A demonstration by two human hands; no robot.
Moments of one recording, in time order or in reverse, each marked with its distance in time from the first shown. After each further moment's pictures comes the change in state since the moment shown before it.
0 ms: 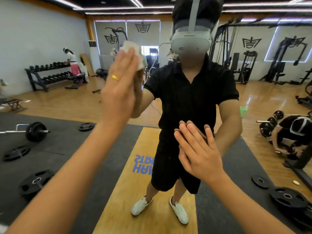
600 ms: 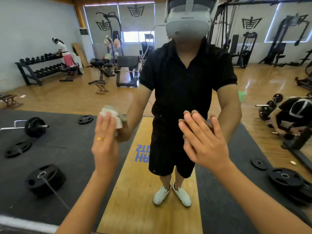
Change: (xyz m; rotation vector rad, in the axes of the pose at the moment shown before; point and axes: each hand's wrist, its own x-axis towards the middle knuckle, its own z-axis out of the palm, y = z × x) left_hand -0.177 -0.035 -0.032 0.065 -0.113 -0.169; right_hand -0.002 0.000 0.004 -0.059 0.024 0.012
